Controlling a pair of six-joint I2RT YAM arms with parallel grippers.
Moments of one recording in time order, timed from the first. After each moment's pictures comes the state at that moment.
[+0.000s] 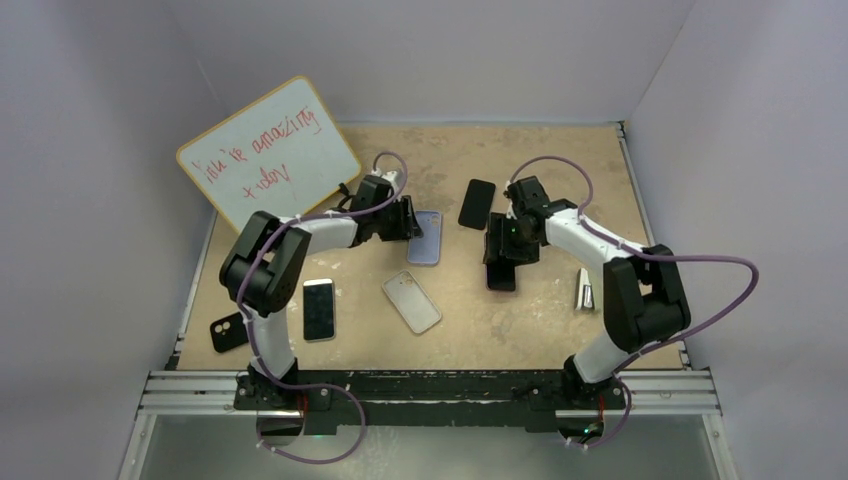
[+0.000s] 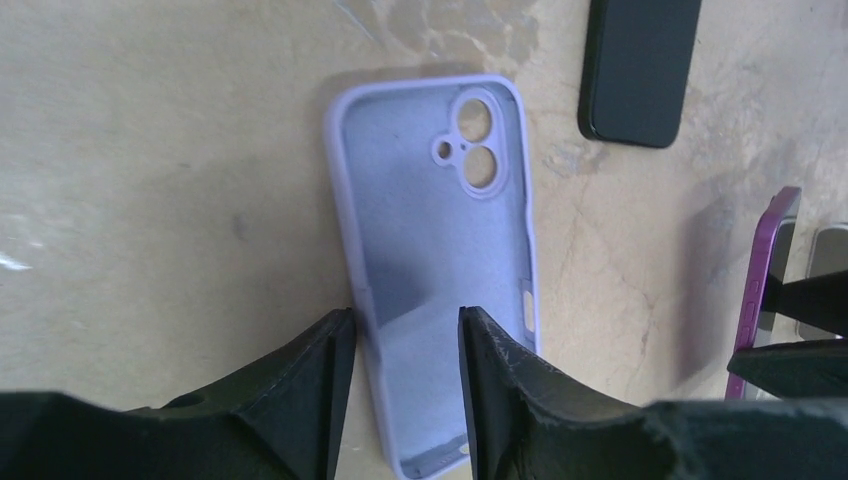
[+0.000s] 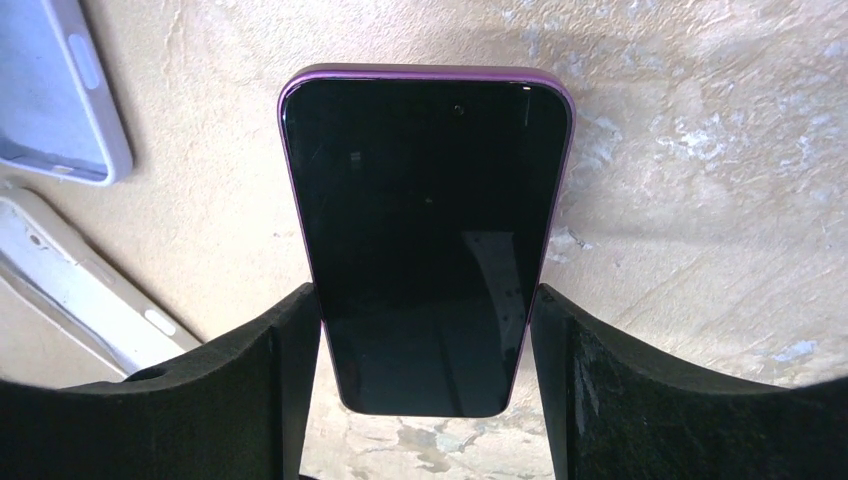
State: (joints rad) left arm -0.46 1.89 1.07 0.06 0.24 -0.54; right arm 0.33 1.62 1.03 -0.61 -0.12 0.38
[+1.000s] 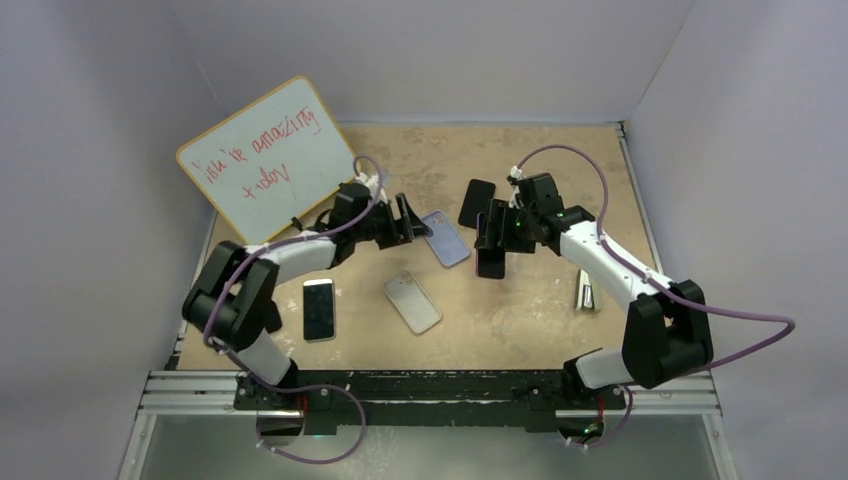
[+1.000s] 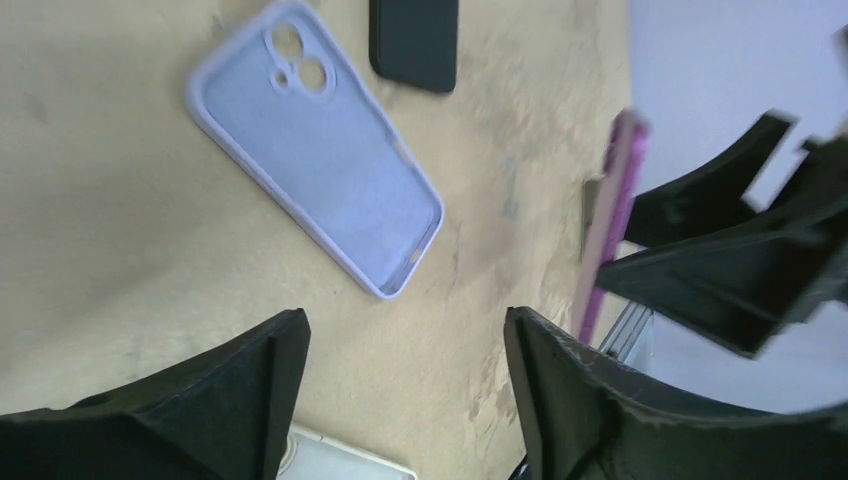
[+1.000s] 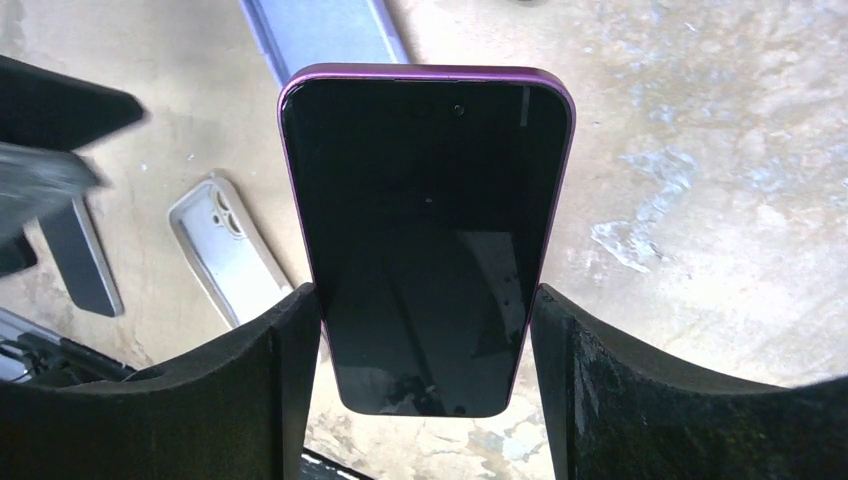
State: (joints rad) left arm -0.49 1.68 0.83 0.29 0.45 -0.79; right arm 0.34 1.41 0.99 -0.53 -0.21 0.44
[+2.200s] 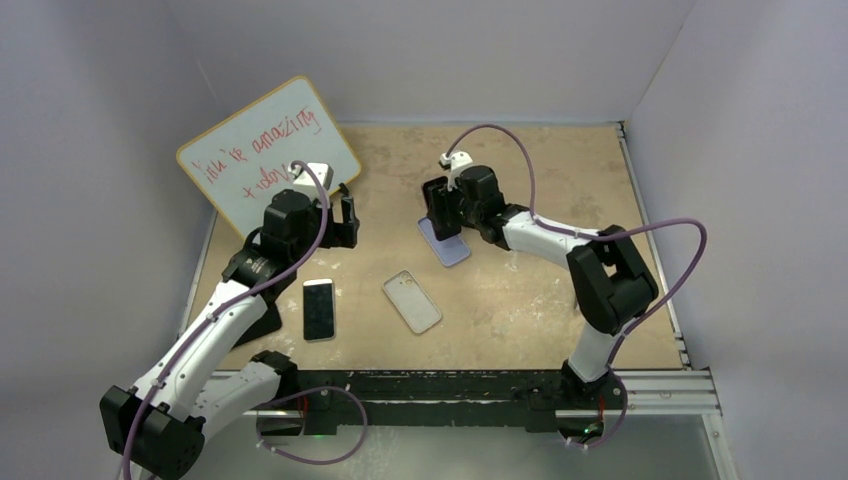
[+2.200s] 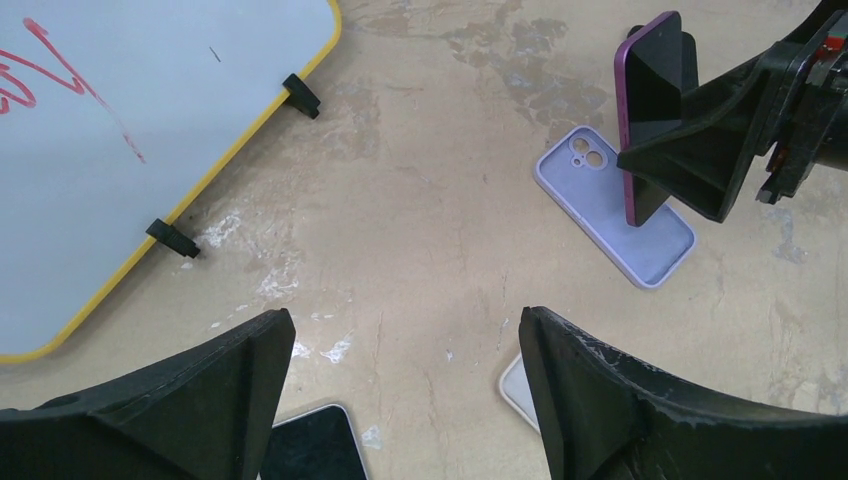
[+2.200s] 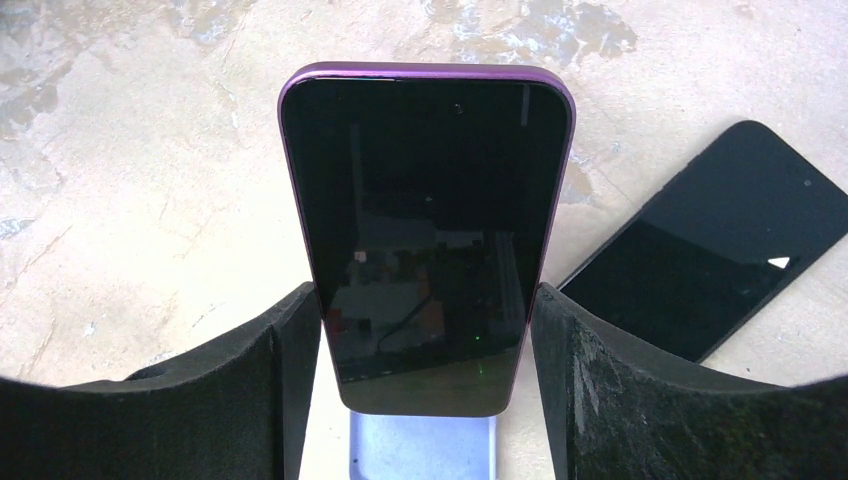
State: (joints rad) left arm -0.42 0.95 0.85 -0.37 -0.14 -0.21; right arm 0.56 1.76 1.10 0.09 -0.05 0.13
